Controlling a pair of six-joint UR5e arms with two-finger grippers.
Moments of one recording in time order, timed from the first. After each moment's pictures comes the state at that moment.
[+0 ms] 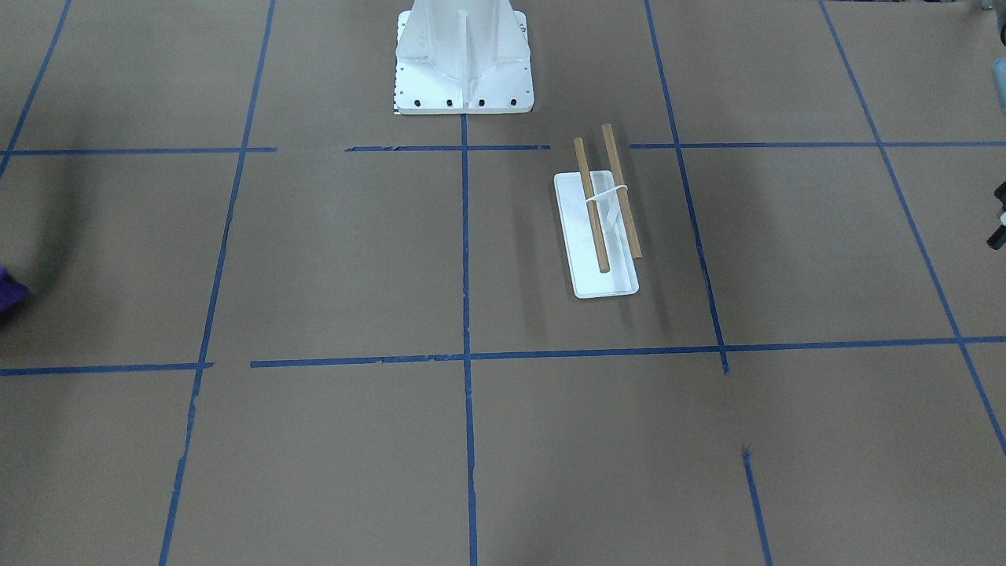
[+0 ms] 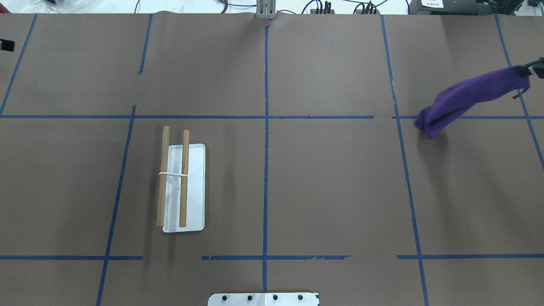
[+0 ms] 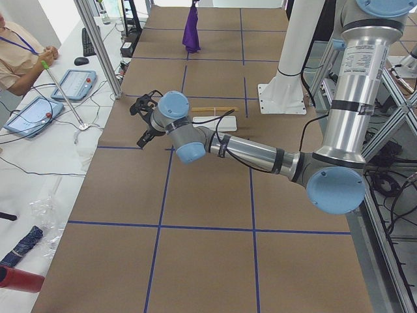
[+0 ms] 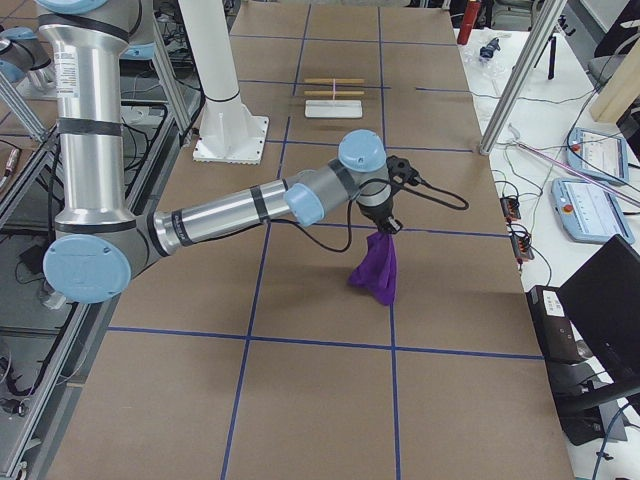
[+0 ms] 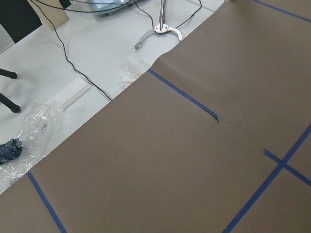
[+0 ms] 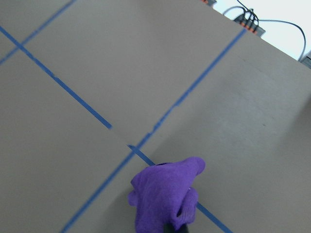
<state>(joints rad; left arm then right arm) -1.33 -1.75 -1.67 -2.39 -2.35 -0.50 1.34 -1.46 1.95 -1.32 2.42 0.01</state>
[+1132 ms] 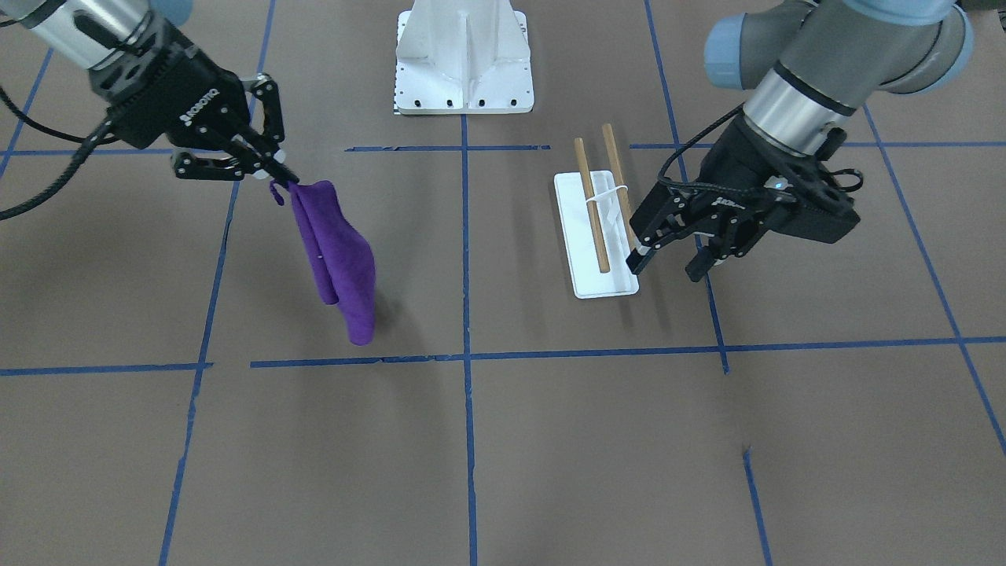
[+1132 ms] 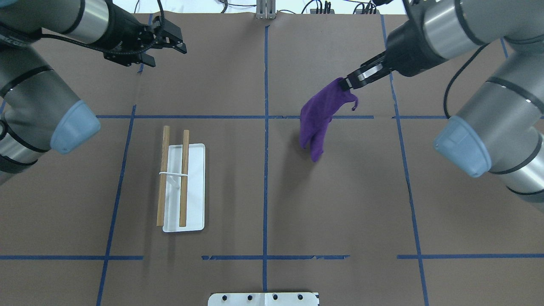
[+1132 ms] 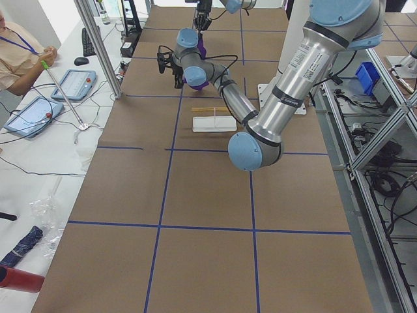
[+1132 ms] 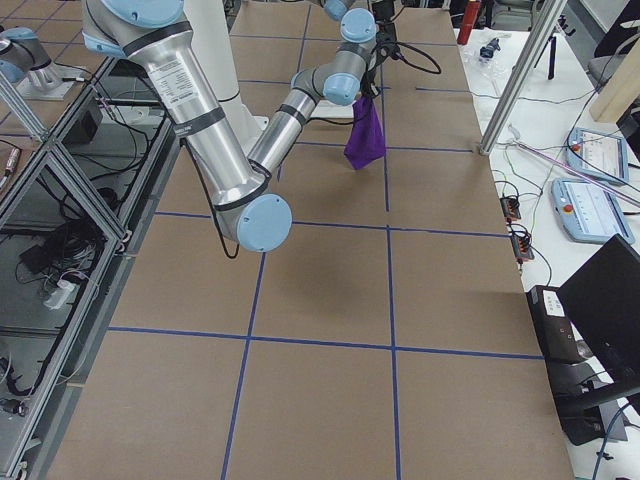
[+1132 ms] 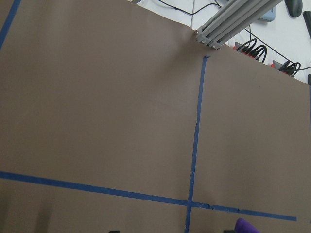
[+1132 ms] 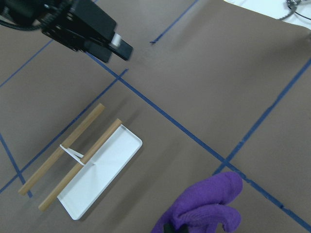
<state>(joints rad) -0.86 -2.13 -1.80 -1.93 -2.04 -1.48 0.80 -0.97 2.01 -1.32 2.17 0.58</state>
